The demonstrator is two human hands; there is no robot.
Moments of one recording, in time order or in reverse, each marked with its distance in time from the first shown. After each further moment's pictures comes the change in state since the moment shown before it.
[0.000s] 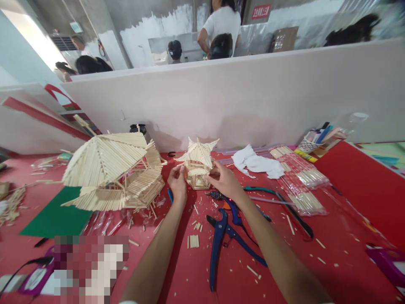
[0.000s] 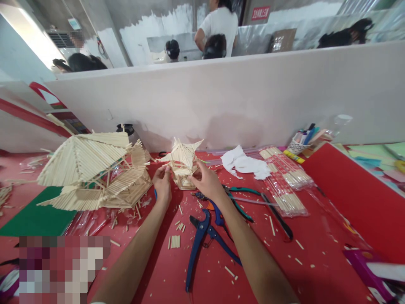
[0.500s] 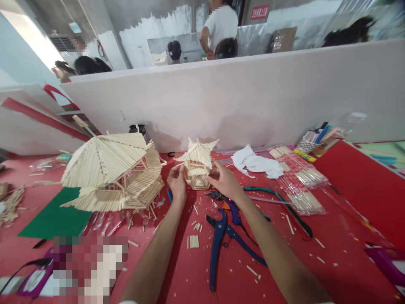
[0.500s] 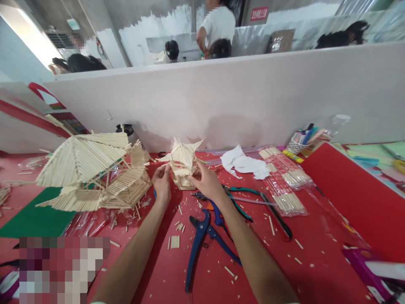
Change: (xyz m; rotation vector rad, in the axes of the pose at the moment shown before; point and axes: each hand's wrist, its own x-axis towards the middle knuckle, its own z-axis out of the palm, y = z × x) left_hand 0.002 0.003 0.002 -0.016 -0.004 -0.006; right_hand 0.000 -0.001 -0.001 0.003 -0.001 -0.016
